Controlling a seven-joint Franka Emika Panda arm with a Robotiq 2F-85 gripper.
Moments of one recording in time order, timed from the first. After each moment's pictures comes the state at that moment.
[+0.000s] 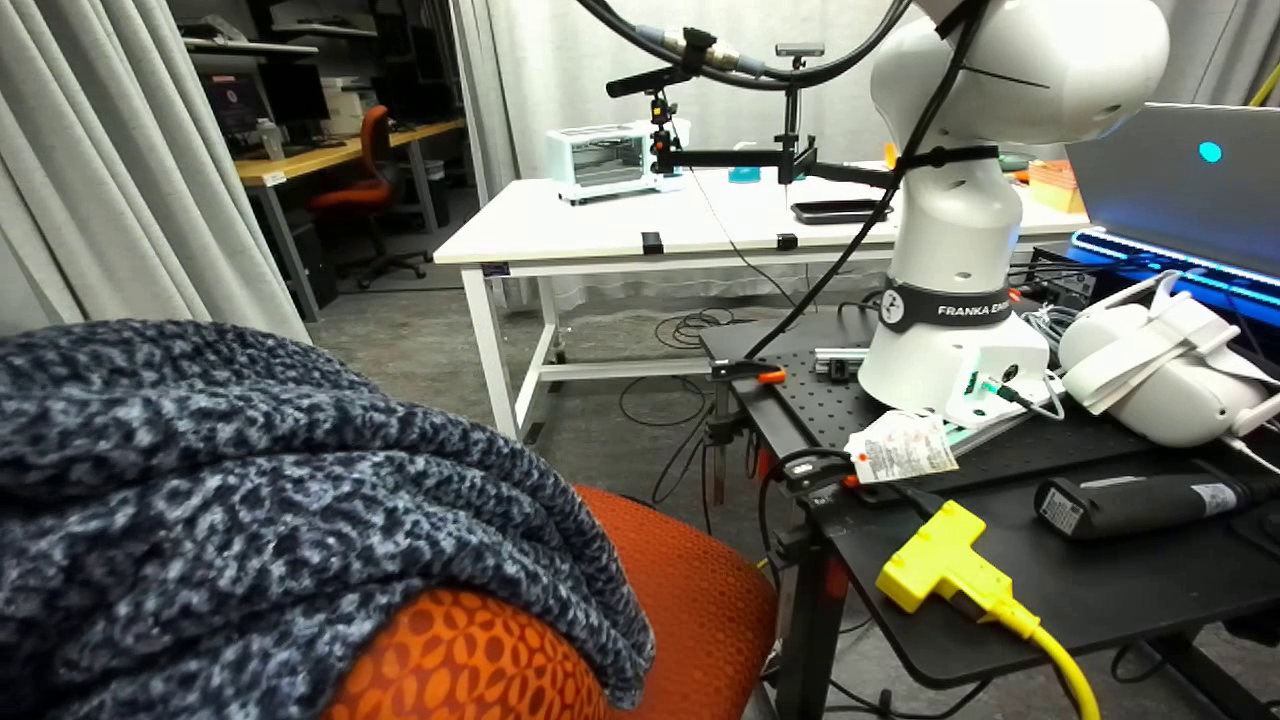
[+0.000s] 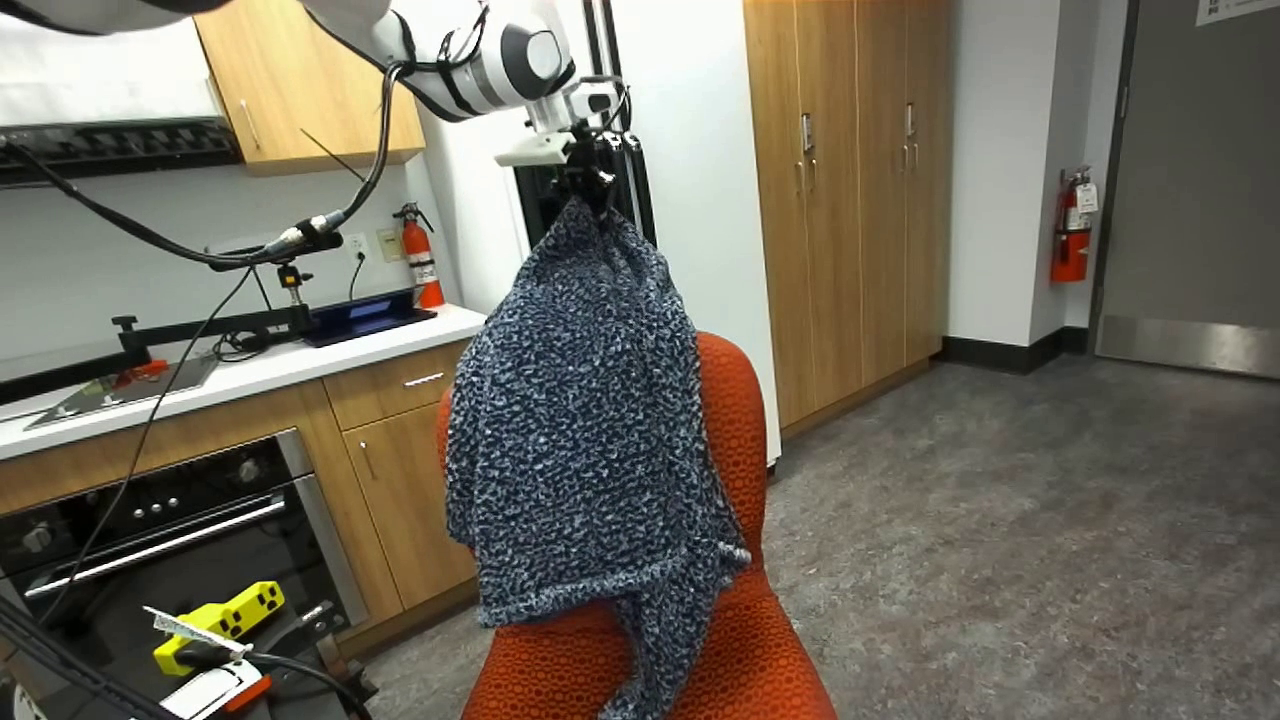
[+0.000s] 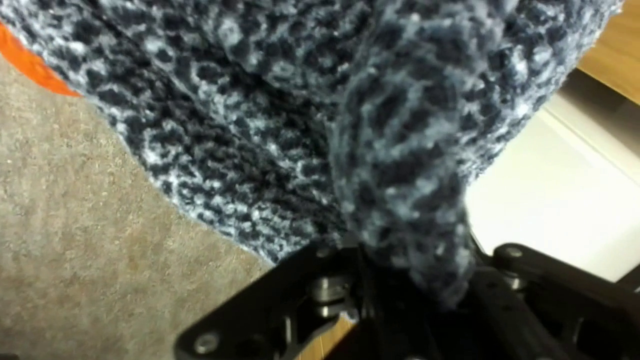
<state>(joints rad) 0.12 0.58 0.26 -1.28 -0.12 2.24 0.23</state>
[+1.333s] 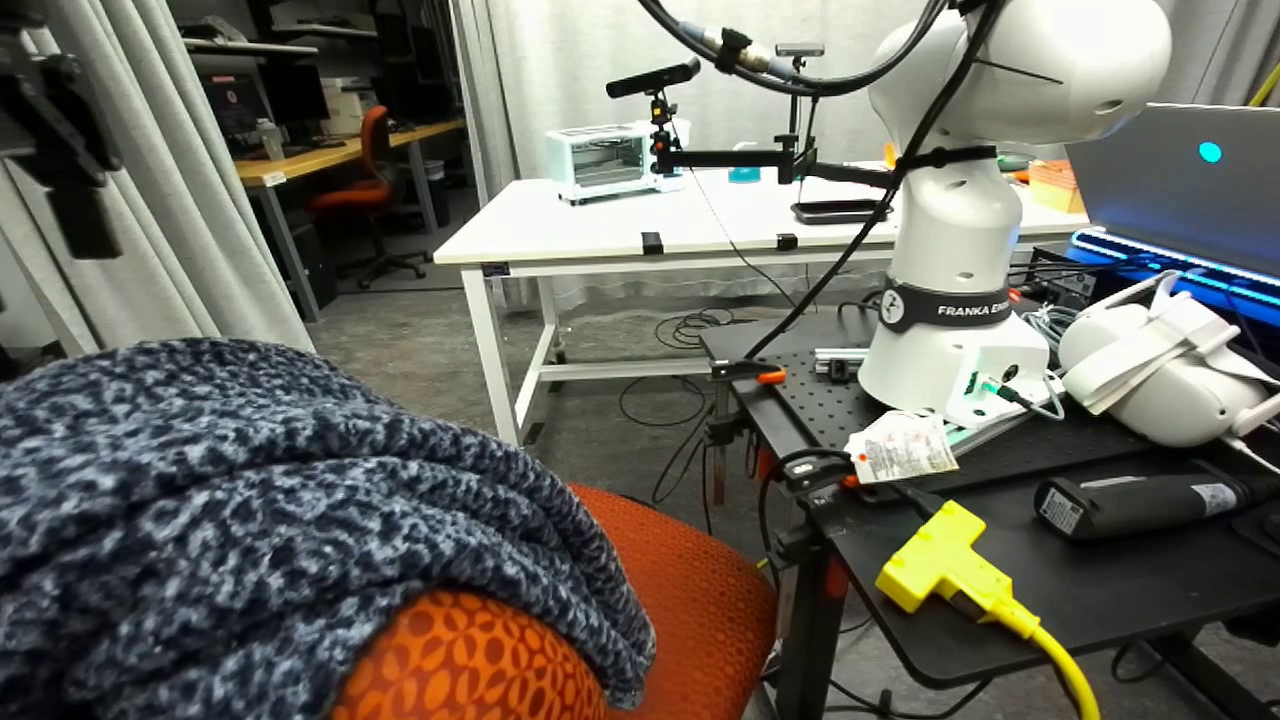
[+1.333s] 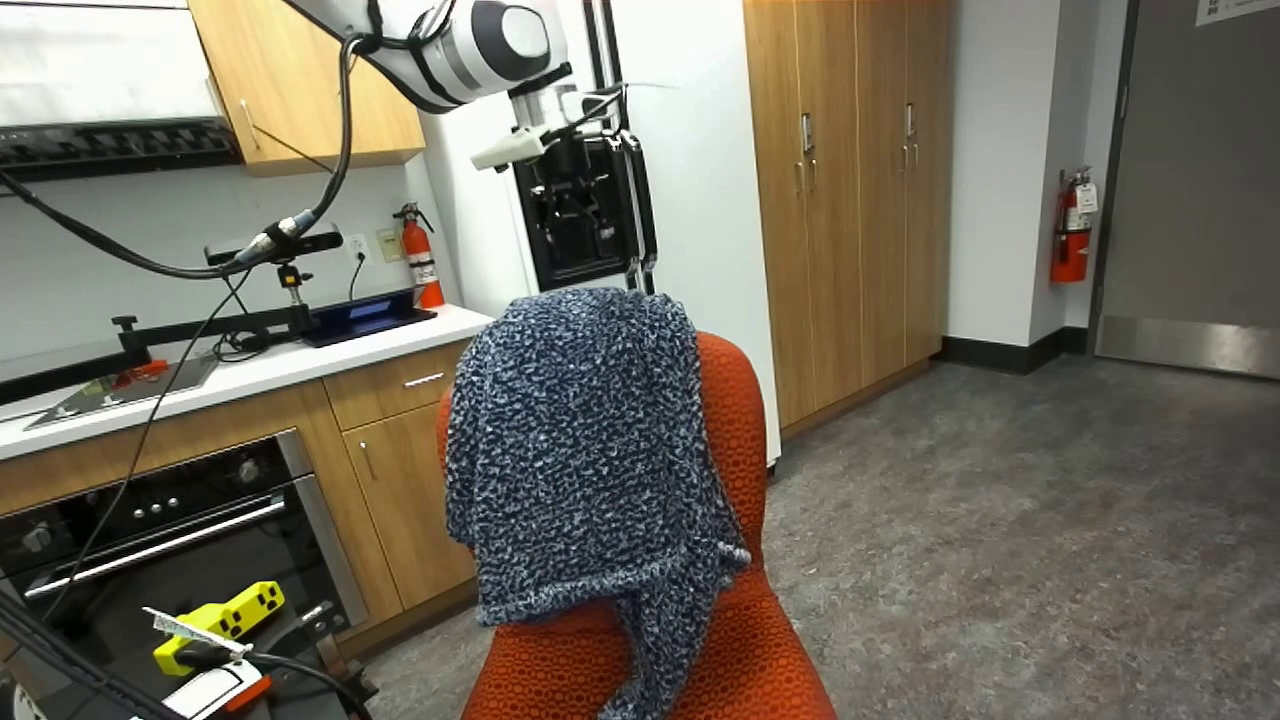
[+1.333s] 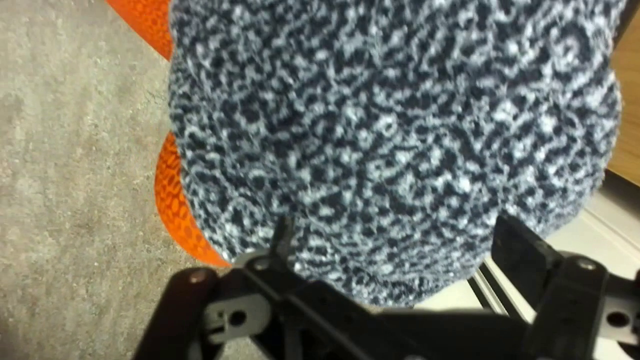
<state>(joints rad) 0.15 0.33 0.11 -1.63 -0.06 2.09 0.19</state>
